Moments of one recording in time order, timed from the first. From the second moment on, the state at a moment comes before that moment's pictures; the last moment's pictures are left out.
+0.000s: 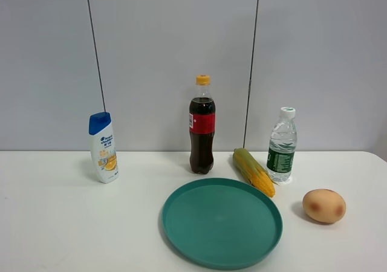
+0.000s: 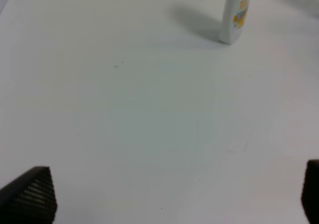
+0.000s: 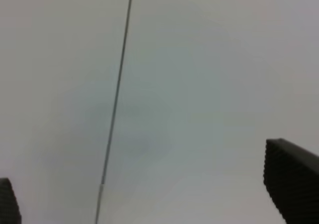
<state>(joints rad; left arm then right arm) -0.01 -0.01 -0.51 -0.01 1.06 -0.03 0.27 0.91 -1.02 -0.35 0.14 0.01</state>
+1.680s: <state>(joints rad) -0.01 -0.01 -0.51 -0.01 1.06 -0.03 0.27 0.10 -0.60 0.13 0.99 -0.12</state>
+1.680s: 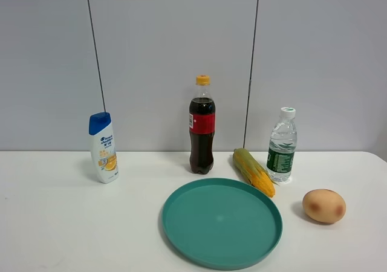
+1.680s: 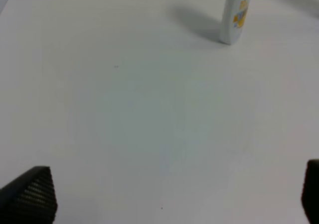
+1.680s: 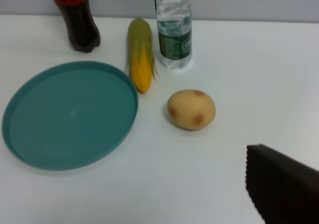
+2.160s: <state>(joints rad) -0.01 -0.01 -0.51 -0.01 1.06 -0.03 0.27 0.00 -0.52 0.13 1.06 -0.13</state>
